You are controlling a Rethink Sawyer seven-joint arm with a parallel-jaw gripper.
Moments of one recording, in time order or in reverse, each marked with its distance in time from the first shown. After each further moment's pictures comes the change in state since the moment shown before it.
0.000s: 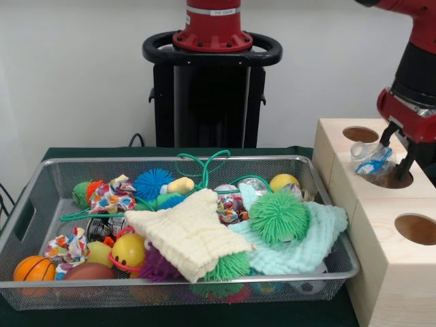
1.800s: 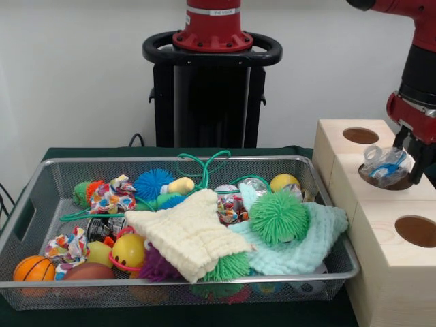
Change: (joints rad) arm -0.013 -0.029 0.031 0.036 0.082 -0.058 0.000
